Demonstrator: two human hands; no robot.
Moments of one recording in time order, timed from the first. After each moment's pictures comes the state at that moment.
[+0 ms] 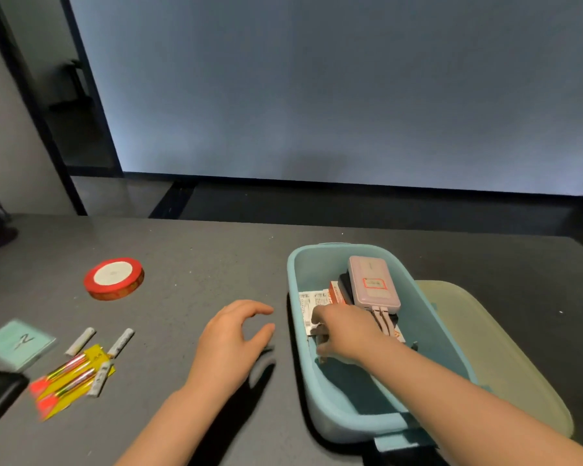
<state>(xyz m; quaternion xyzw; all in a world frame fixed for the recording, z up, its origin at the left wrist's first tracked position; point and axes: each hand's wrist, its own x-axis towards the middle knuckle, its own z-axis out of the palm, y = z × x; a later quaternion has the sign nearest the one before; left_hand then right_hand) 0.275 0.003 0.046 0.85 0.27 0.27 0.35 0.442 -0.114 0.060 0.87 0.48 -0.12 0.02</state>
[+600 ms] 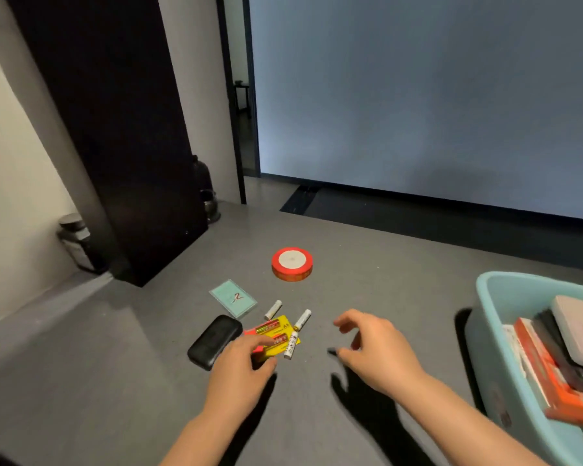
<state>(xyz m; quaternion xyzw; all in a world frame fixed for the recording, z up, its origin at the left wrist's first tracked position) 0.061 0.100 -0.006 0.77 0.49 0.26 0.29 0.263 0.011 0.055 0.80 0.55 -0.15 -0.19</state>
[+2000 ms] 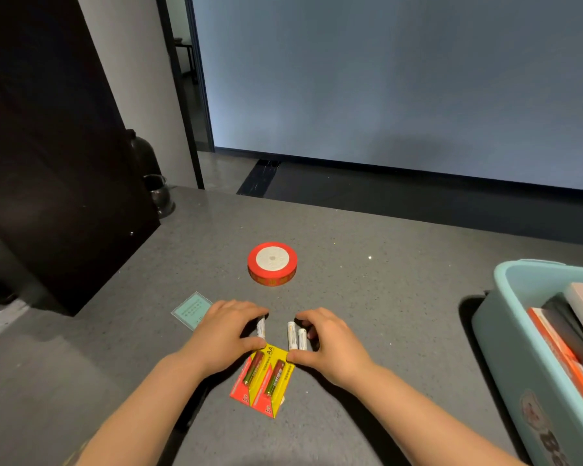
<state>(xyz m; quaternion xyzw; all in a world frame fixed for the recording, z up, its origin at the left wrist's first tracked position) 0.099 0.257 -0.024 0.95 0.28 0.06 0.16 0.262 0.113 -0.019 0.77 0.55 -0.20 -0.25</state>
